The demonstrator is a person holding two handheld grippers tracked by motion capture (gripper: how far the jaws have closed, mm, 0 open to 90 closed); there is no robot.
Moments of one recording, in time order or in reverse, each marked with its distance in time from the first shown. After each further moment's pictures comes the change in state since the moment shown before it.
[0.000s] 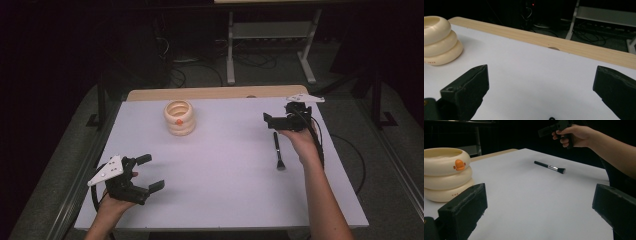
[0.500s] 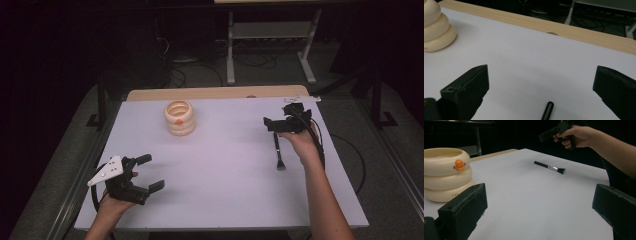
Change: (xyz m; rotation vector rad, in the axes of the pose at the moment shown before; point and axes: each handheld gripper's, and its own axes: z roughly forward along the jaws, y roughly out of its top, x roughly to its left) left arm 0.000 0.000 0.000 -0.001 0.001 -0.001; right arm 0.002 -0.003 0.002 0.109 -0.015 -0.004
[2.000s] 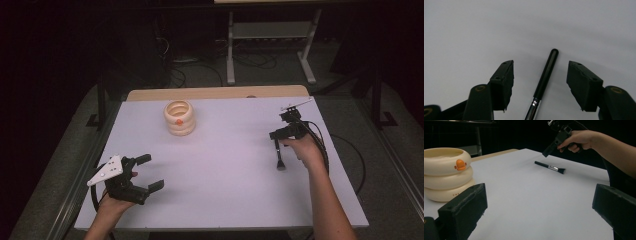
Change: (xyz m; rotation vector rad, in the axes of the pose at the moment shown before) left arm 0.001 0.000 0.000 -0.001 0.001 -0.002; right arm -0.005 -0.015 0.017 0.400 0.009 0.119
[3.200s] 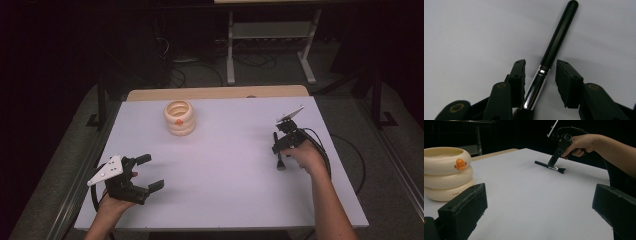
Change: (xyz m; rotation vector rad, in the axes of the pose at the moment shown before) left arm 0.000 0.000 0.000 0.007 0.003 0.000; right arm 0.000 -0.016 0.019 0.240 0.029 -0.023
